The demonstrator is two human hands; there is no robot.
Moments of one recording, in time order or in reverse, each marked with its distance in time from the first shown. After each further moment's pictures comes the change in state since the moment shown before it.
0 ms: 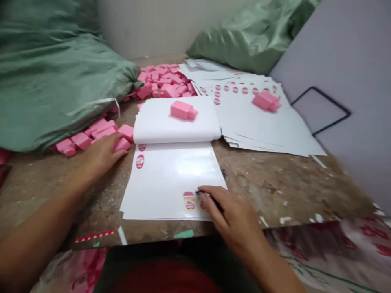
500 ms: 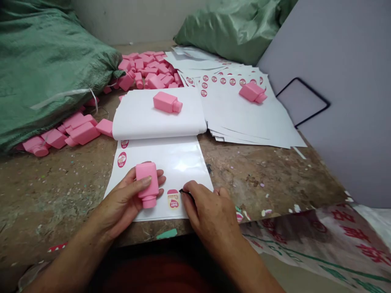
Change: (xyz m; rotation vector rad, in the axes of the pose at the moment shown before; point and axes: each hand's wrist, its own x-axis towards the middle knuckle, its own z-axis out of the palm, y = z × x) left_hand -0.098 0.069 0.087 -1.213 -0.333 -0.679; right_hand 0.003 -0.009 0.006 -0.344 0.071 -0.216
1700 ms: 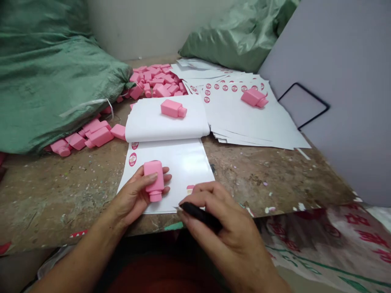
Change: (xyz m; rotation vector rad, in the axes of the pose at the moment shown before) left_hand -0.005 -0.001 -0.006 -0.015 -0.062 0.067; right_hand -0.009 -0.032 -0.056 0.750 0.095 0.222
